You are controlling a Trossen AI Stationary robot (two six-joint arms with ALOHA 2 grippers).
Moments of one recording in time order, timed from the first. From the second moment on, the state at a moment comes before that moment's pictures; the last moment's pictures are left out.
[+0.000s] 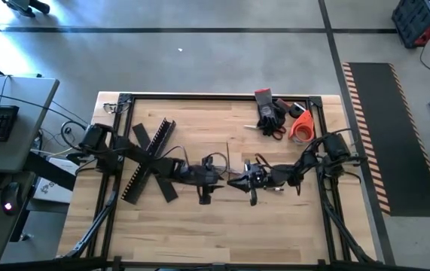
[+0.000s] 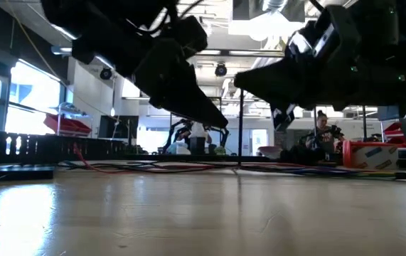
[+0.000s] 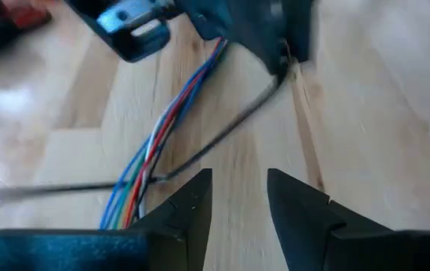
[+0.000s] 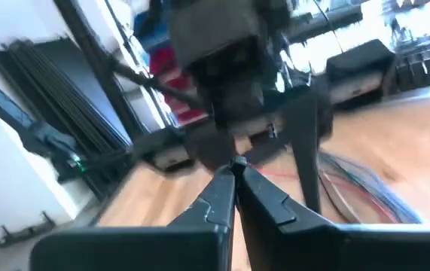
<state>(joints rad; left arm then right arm) -0.21 1.81 0.88 0.35 -0.20 -0.04 0.26 1.98 0.42 1.57 0.15 0.38</state>
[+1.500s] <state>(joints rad) -0.24 2.02 0.80 0.88 -0.30 -0.02 0.22 1.97 0.41 1.39 0.03 0.39</state>
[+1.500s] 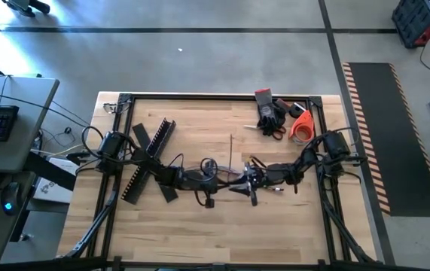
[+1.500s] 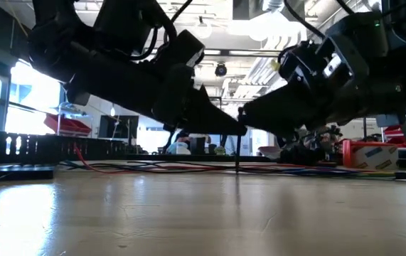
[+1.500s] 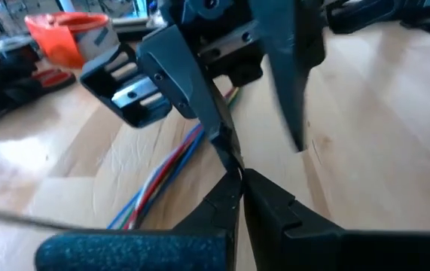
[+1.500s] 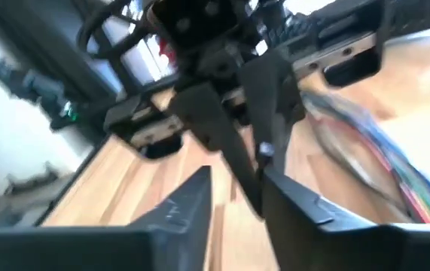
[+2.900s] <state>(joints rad) -0.25 2.02 0.80 0.83 -0.30 -0.02 0.14 1.95 0.43 1.43 -0.16 0.42</state>
